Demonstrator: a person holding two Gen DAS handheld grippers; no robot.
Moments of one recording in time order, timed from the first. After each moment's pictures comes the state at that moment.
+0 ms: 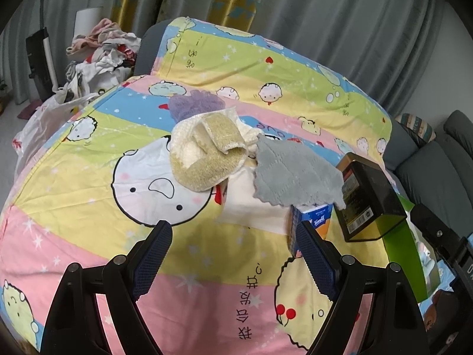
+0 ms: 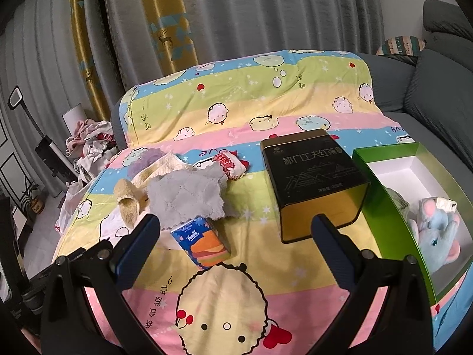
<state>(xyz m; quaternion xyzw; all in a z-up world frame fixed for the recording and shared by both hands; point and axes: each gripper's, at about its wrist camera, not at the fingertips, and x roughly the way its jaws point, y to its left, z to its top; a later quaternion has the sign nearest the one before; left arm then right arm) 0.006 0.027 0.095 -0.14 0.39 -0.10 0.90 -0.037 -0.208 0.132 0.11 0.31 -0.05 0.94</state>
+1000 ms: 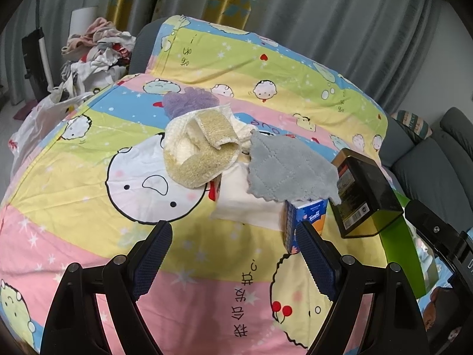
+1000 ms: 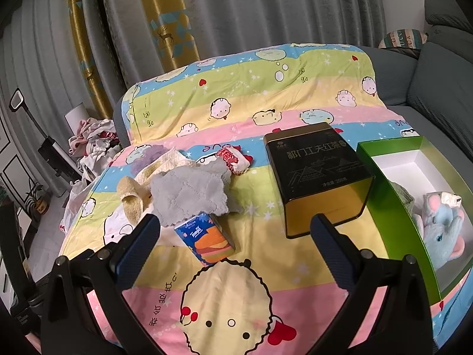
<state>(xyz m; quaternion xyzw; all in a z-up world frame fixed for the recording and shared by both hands) 0.004 0.021 0.094 -0.13 0.39 -0.11 0.90 -0.035 -0.209 0.127 0.12 0.32 -0.03 0.94</state>
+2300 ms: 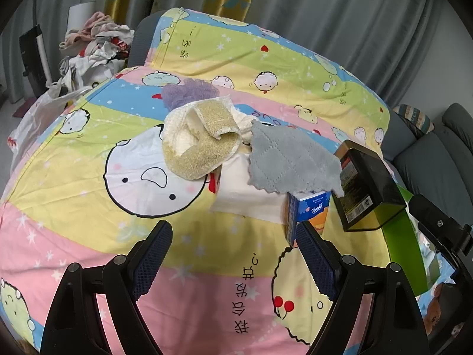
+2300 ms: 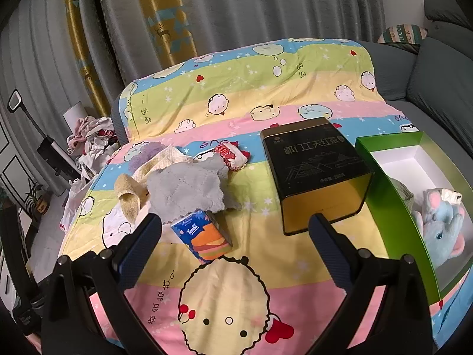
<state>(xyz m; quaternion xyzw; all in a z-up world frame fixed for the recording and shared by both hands) 0.004 0.017 0.089 -0.13 0.41 -0.10 0.90 -0.032 -0.219 0.126 0.13 0.33 -0.03 0.93</state>
